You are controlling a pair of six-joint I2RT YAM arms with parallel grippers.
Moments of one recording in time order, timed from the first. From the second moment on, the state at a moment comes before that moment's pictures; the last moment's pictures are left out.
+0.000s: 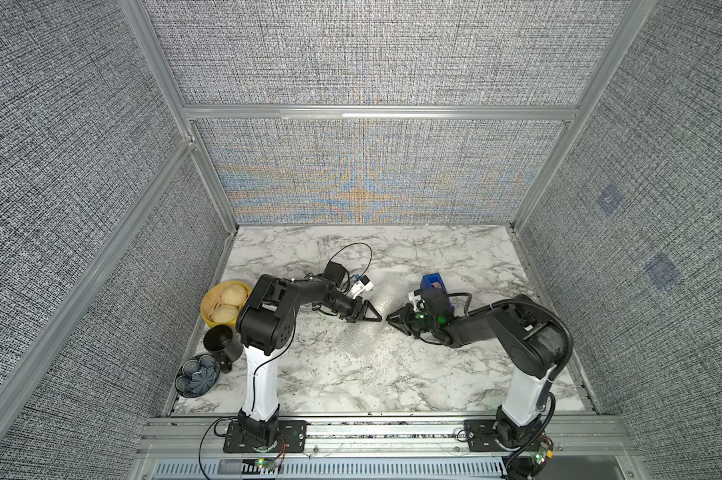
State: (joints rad) left arm -0.44 2.10 1.18 -0.41 1.01 -0.07; right arm 0.53 1.89 0.67 0.59 -0.51 1.19
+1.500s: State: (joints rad) left arm -0.45 2.04 1.15 -0.38 0.92 -0.05; right arm 0.49 1.66 0.84 -0.04 -0.32 1.04
